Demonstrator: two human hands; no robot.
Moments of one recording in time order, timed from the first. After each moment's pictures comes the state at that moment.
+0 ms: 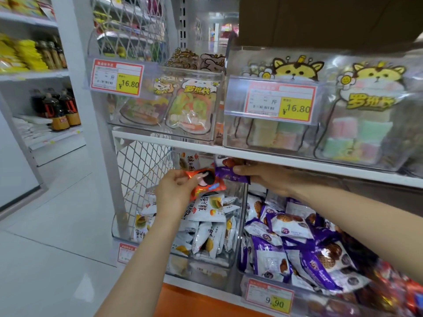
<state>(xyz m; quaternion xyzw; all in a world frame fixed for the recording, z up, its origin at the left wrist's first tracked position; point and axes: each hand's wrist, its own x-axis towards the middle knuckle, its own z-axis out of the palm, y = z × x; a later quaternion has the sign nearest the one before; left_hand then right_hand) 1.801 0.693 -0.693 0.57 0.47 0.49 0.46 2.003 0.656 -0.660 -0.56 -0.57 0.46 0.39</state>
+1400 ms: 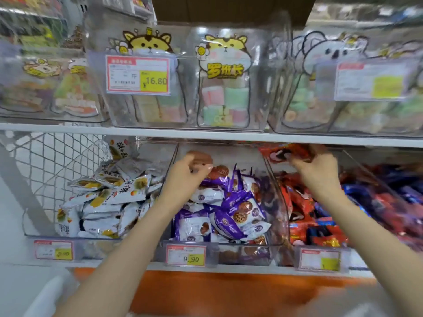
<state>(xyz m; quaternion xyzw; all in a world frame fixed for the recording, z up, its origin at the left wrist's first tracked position) 1.925 0.608 -0.690 0.77 0.29 0.37 0.44 2.137 0.464 -0.680 -0.77 -0.37 -0.08 0.51</state>
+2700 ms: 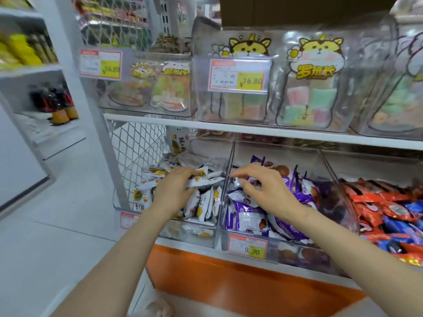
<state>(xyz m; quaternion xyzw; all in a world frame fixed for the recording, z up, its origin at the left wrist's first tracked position) 1.797 0.677 -0.733 0.88 0.42 0.22 0.04 1.986 0.547 -0.703 -0.61 -0.69 0.04 0.38</state>
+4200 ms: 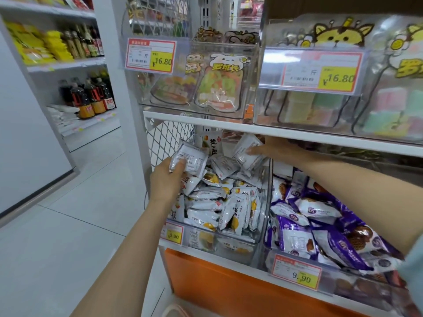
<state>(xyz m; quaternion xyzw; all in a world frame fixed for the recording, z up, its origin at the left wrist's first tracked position) 1.736 0.722 -0.723 0.60 0.50 0.49 0.39 2.001 0.714 -0.678 -0.72 -0.60 0.19 0.29</state>
